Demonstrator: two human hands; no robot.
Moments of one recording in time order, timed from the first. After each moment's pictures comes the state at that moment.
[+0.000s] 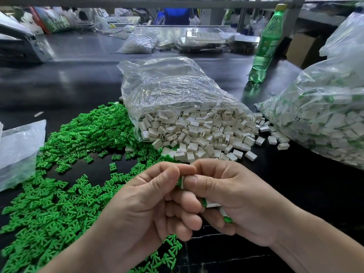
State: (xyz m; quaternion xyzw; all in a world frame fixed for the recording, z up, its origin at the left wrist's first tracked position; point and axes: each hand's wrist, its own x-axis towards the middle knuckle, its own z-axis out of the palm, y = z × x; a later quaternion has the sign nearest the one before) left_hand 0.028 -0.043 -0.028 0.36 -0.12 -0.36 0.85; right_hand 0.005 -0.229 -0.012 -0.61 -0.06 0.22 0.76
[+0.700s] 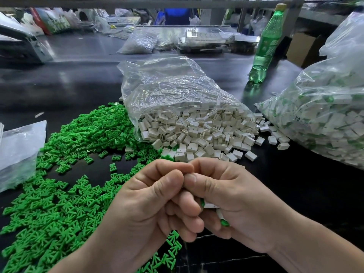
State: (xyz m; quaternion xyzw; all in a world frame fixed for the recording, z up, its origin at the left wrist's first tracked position) left_hand 0.026 -0.049 -0.036 0.32 -0.19 -0.31 0.87; right_hand 0.000 -0.220 -0.006 -0.58 -0.08 0.20 0.78
